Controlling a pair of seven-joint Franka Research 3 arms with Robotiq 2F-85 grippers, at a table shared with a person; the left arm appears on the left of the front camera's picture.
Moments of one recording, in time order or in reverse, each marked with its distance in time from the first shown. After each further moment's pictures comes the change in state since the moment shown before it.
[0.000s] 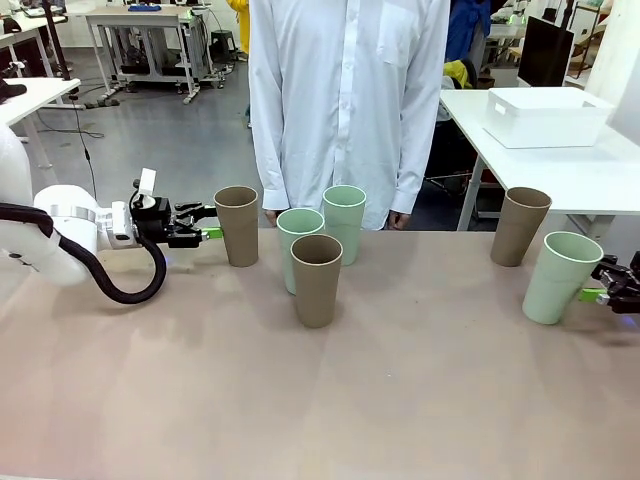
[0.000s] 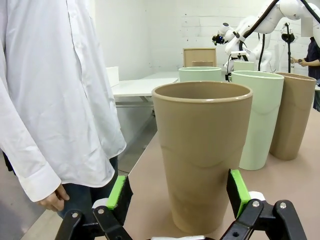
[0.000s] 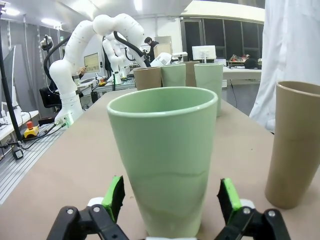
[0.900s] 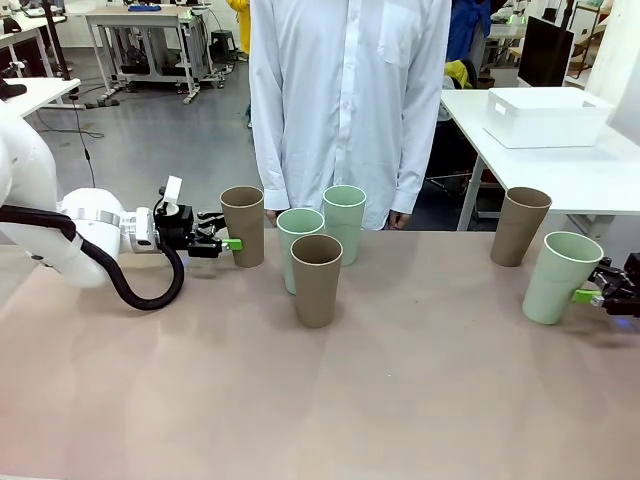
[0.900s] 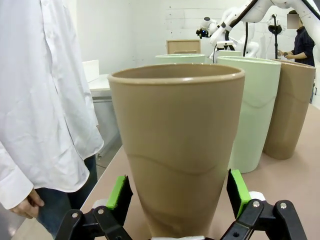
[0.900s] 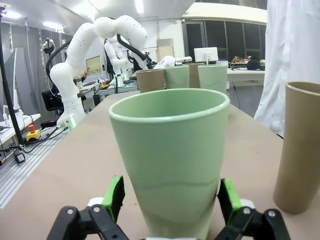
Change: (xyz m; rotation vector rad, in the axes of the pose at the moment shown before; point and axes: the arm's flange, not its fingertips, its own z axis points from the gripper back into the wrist) left arm -0.014 -0.013 -0.046 -0.083 0.040 0.011; right arm -0.003 0.005 -0.013 0.013 -0.011 -0.014
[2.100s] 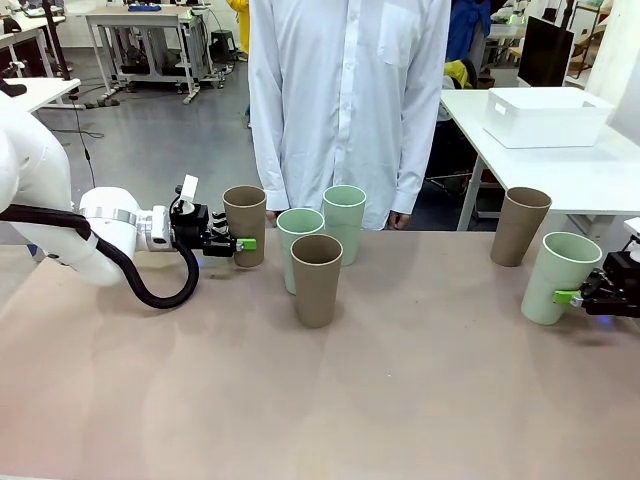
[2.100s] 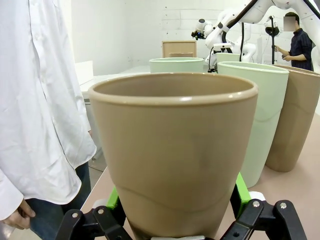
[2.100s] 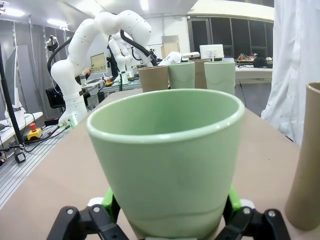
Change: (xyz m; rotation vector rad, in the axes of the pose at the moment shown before) left arm 0.007 0.000 -0.027 -0.022 -0.007 0.014; right arm -0.001 -0.004 -0.031 0.029 0.019 -0.004
